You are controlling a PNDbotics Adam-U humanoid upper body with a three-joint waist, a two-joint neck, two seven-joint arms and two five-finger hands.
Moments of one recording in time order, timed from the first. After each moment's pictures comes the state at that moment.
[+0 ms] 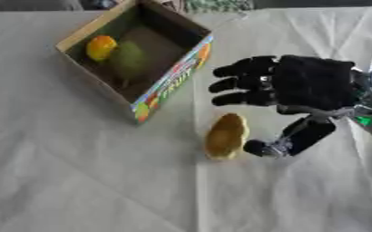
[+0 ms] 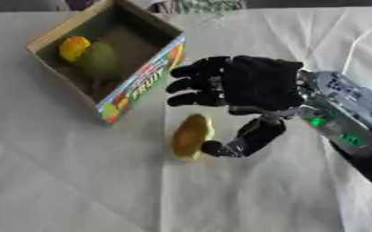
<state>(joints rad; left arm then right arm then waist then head) -0.36 0.32 0.05 -1.98 0.09 -0.53 0.16 -0.44 -0.93 0.27 -1.98 0.79 -0.58 0.18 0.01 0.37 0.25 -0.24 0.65</state>
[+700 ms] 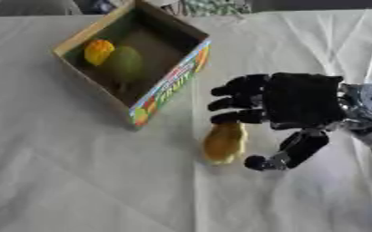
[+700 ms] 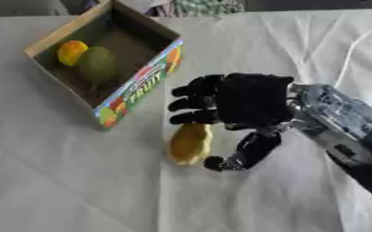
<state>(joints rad) -0.36 0.32 0.05 -1.98 0.10 -0.53 0.15 -0.42 -0.93 0.30 -1.94 0.89 -0.59 0.22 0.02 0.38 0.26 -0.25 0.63</state>
